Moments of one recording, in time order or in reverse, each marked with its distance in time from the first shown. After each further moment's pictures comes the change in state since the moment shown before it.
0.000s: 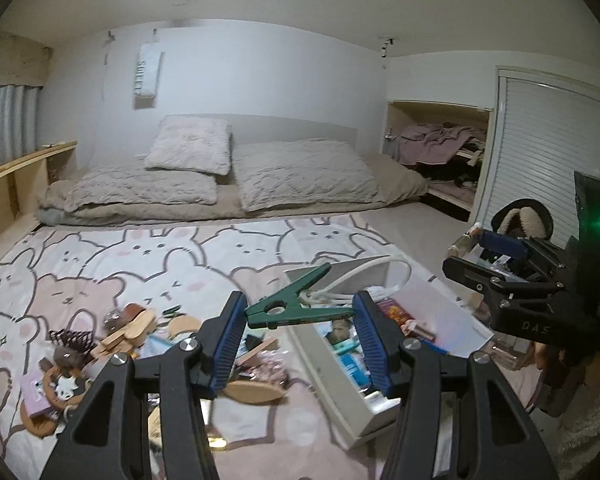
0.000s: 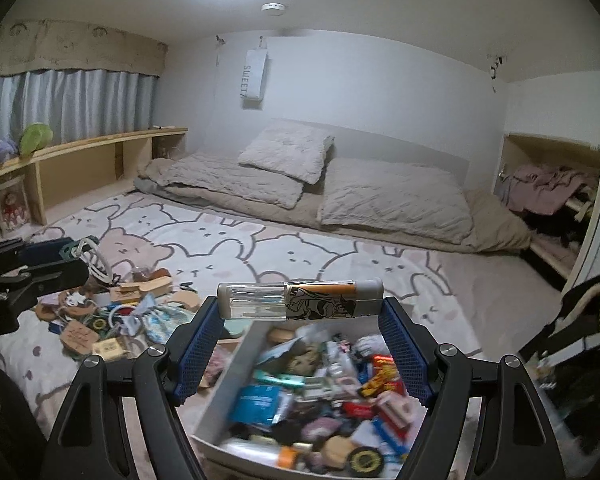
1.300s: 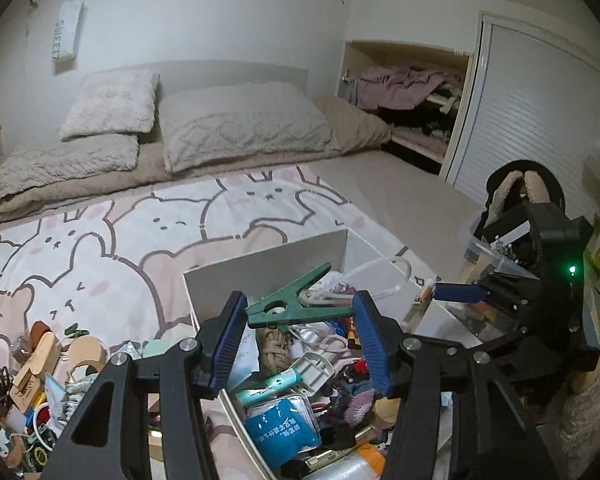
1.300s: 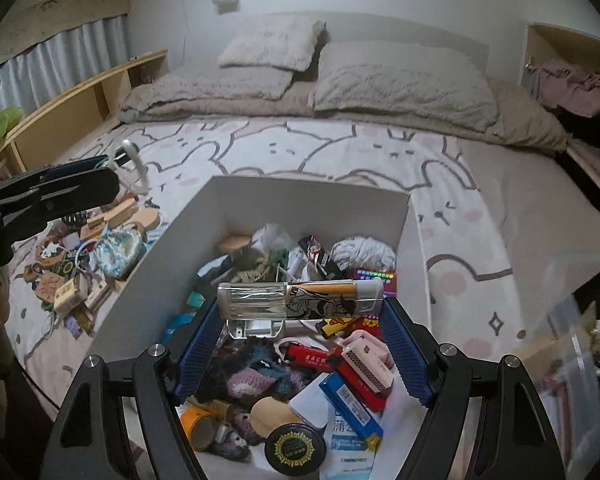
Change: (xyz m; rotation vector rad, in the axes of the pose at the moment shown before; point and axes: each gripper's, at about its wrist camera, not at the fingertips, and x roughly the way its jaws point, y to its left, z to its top) left arm 0.168 -0.070 0.021 0.059 0.219 -0.159; right arm 0.121 -0.095 -0.058 0.118 0.405 0.147
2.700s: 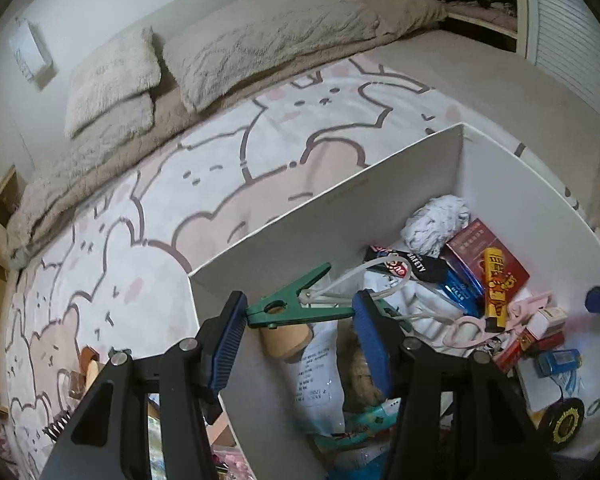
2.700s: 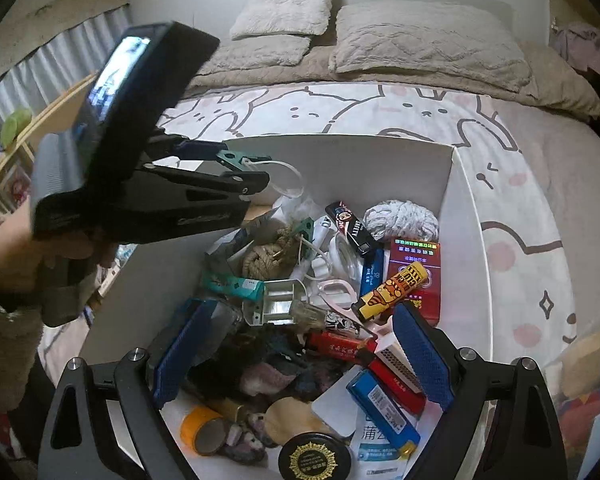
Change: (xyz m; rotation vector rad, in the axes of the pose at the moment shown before) left arm 0.160 0.013 0.007 0.192 0.363 0.330; right arm 0.035 -0.010 -0.003 0.050 0.097 0.136
